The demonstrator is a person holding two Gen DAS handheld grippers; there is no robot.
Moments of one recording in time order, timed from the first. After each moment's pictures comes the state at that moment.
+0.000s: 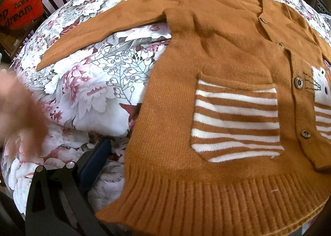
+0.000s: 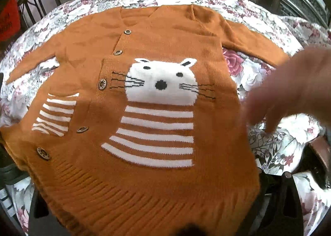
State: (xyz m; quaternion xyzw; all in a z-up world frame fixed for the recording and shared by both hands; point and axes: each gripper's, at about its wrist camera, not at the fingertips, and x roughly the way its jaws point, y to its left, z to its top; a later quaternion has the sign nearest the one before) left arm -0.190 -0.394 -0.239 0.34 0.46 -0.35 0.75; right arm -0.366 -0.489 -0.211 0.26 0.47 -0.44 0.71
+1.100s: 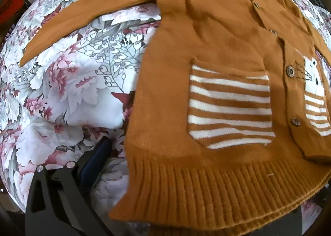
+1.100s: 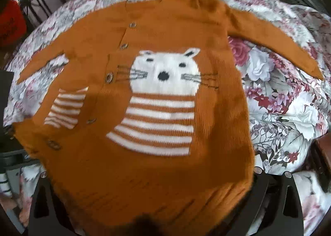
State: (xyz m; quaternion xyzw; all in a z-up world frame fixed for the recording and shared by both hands) left arm -0.175 -0.399 -0.234 0.36 0.54 -0.37 0.67; right arm -0.375 -0.501 -0.203 0.32 0.50 -0.38 0.71
